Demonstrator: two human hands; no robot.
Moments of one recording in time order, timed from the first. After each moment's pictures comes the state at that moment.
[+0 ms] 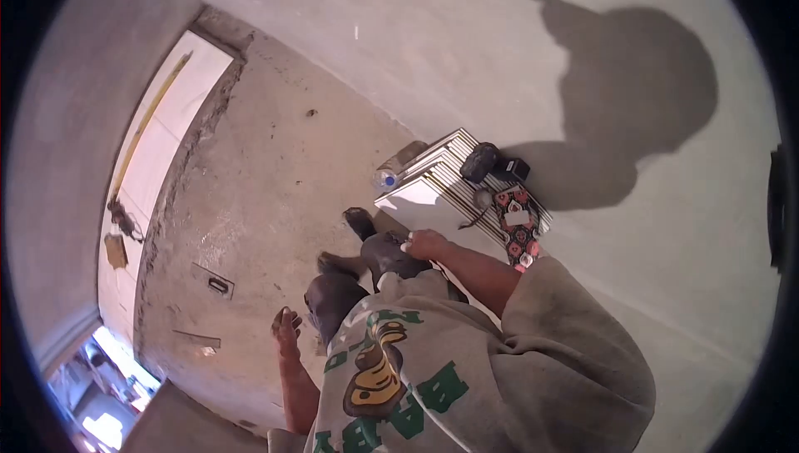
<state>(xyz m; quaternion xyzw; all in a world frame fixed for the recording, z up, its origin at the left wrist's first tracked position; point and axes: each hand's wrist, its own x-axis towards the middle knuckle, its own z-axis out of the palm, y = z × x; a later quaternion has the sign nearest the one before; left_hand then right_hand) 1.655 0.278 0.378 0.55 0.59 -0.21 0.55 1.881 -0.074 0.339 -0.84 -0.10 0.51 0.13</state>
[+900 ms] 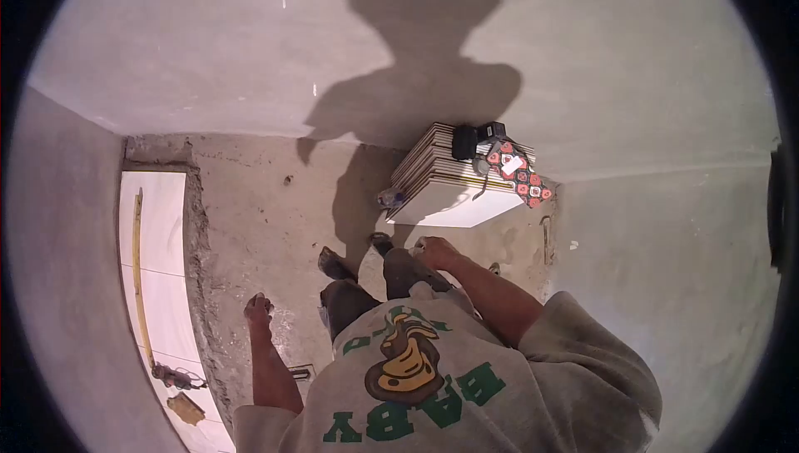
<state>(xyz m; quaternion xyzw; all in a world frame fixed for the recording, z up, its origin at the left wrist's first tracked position) 1.966 0.549 0.281 0.70 0.38 -0.31 0.52 1.890 0.089 0.399 -0.87 0.24 0.36 0.25</state>
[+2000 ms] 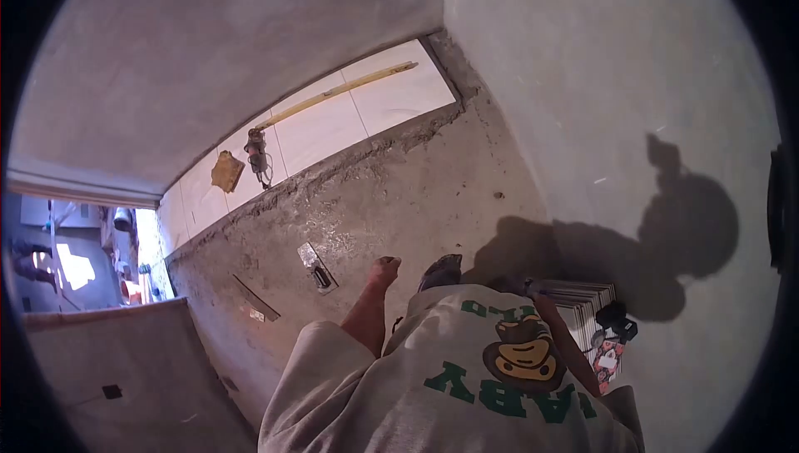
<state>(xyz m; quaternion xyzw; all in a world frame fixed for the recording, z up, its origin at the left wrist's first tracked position) 1.794 0.549 0.249 0.71 0.46 -0.17 0.51 1.968 0.126 0.370 -0.87 -0.19 0.45 0.12</state>
